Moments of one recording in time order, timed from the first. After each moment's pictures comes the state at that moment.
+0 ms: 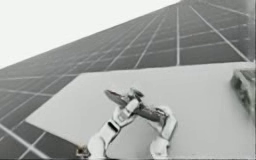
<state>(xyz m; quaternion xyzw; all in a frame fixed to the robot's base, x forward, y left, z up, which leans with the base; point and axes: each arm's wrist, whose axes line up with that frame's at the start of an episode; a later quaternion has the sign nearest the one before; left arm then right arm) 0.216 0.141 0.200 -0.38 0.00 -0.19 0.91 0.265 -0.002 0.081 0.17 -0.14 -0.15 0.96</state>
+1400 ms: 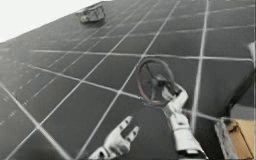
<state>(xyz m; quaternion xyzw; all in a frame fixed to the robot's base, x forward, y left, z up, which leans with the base) 0.185 0.143 0.093 -0.35 0.23 -0.15 0.90 0.377 -0.108 0.108 0.23 0.13 -0.27 0.93</state>
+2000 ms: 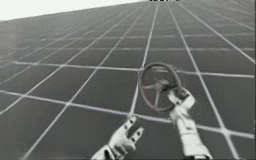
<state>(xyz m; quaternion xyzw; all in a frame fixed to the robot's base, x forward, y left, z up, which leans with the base) 0.186 0.141 0.086 -0.36 0.24 -0.15 0.89 0.375 -0.110 0.101 0.21 0.14 -0.28 0.93</state>
